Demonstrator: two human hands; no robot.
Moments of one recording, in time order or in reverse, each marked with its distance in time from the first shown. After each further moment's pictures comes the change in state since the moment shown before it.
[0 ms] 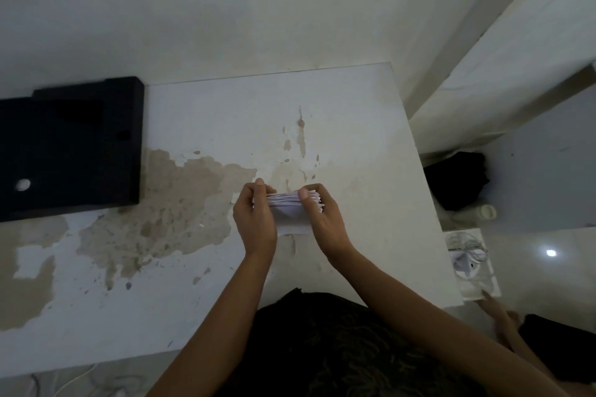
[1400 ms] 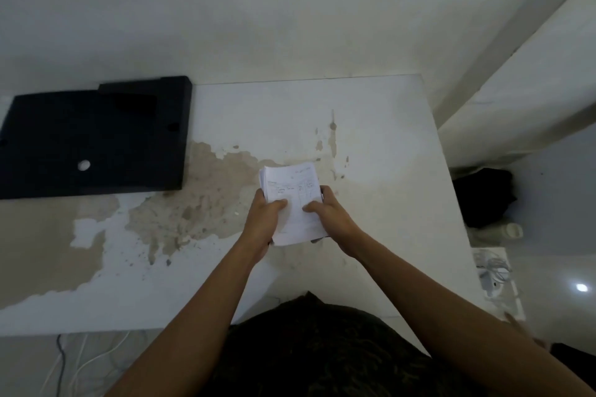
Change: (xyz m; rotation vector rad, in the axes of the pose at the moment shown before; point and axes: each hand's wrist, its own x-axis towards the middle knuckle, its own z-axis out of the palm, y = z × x) left_hand 0.013 0.016 -0.072 0.111 -0.374 -0.378; right_hand 0.002 -0.012 0.030 -0.045 -0.258 0.281
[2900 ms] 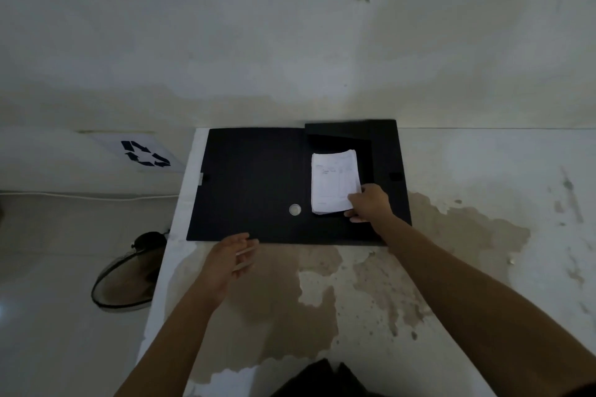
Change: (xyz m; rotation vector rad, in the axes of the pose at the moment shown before) left_hand 0.128 -0.007 -0.562 -0.200 0.099 -0.197; right_hand 0.213 -0.158 0.406 -0.274 0.267 0.157
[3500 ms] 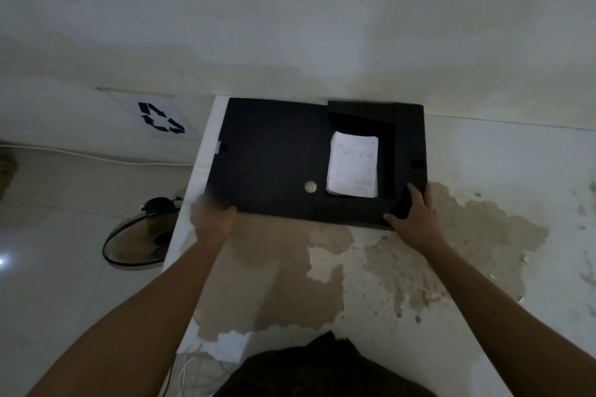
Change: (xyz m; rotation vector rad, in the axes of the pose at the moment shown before) left_hand 0.068 -0.010 -0.046 0.577 0.538 0.110; right_hand -0.027 0.082 -0.030 -0.464 0.170 -0.220
